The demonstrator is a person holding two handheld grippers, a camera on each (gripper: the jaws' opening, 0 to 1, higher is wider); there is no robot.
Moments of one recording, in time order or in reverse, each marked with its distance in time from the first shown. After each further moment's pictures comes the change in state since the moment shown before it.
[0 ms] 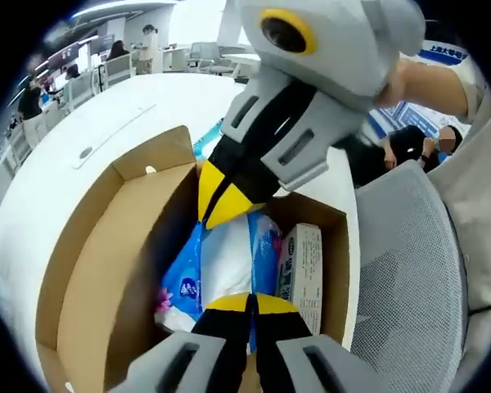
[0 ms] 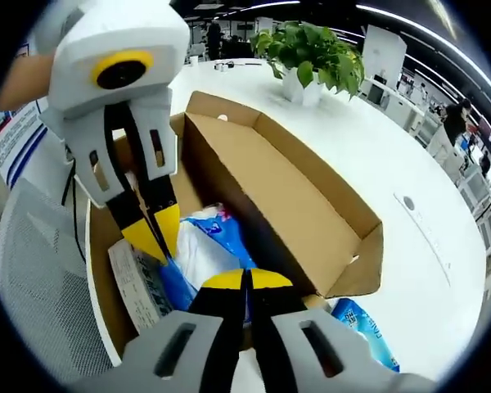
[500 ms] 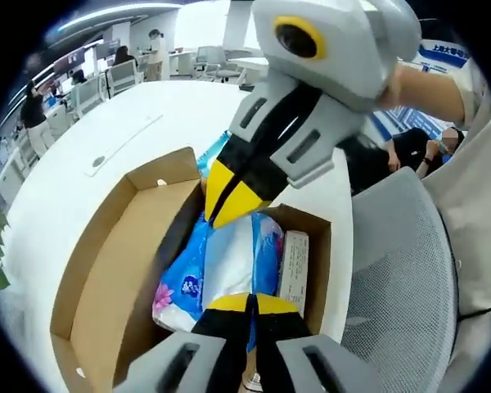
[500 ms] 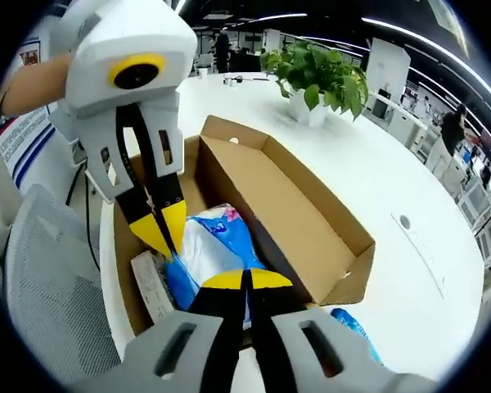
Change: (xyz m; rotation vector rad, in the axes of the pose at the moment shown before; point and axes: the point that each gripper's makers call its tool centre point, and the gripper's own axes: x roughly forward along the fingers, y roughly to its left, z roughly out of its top) left arm -0.032 -0.010 0.008 0.001 -0.018 0.052; right arm -0.026 0.013 0.024 -0.045 -0.065 0.020
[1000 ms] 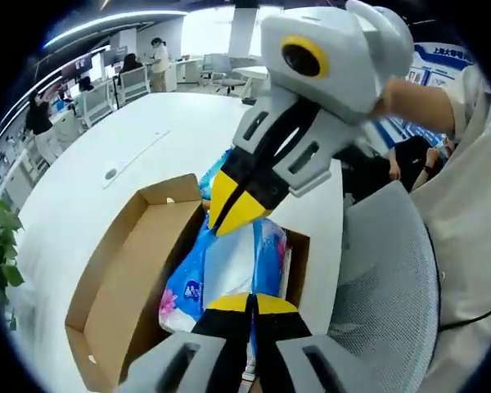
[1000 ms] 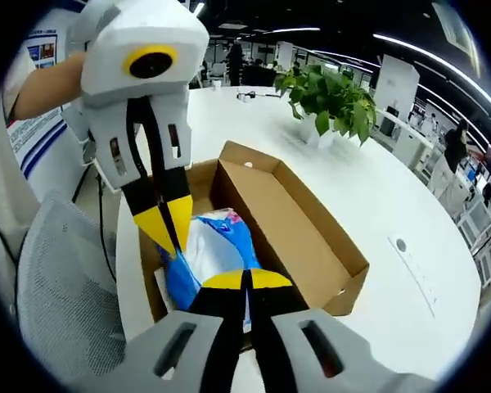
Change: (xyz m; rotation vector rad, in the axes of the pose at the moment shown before) left arm -0.039 -0.017 0.020 -0.012 -0.050 0.035; right arm -0.029 0.013 0.029 -0.051 -0.068 0.029
